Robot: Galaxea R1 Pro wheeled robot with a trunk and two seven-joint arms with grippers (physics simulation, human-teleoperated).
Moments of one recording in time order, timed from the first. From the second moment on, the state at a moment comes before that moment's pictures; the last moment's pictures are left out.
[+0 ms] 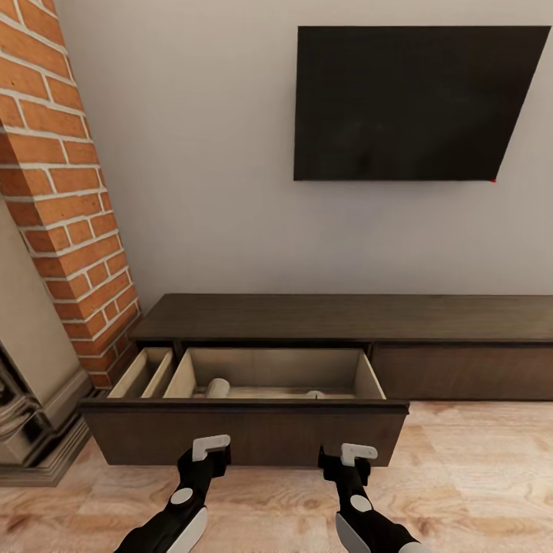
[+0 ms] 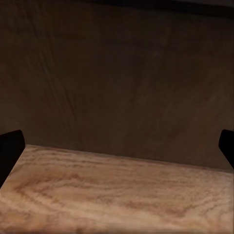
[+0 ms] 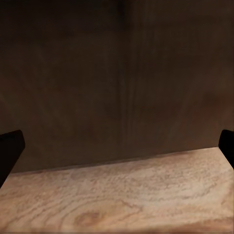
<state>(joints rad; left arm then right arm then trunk) -0.42 0.03 -0.58 -0.70 0.56 -0.09 0.39 -0.53 0.09 0.57 -0.31 -0.52 -0.32 -0.34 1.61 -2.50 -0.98</state>
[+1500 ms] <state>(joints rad) -0.42 0.03 -0.58 -0.69 0.57 -0.09 0.39 -0.53 0.09 0.56 -0.31 -0.52 -0.32 -0.34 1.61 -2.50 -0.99</state>
